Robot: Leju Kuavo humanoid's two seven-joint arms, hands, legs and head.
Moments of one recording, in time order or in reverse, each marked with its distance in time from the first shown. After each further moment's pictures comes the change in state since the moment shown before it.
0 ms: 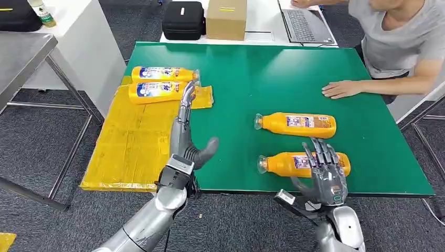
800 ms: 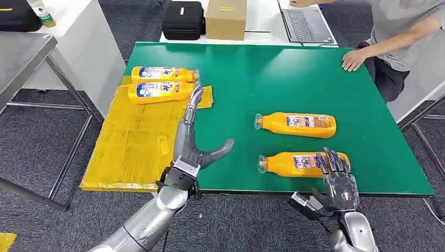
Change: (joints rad) left arm -0.021 0.007 -0.026 0.038 -0.016 0.003 0.000; right arm -0.020 -0.120 0.038 0.166 -0.004 0.000 0.122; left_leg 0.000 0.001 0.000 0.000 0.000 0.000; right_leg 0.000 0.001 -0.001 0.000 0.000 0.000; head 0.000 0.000
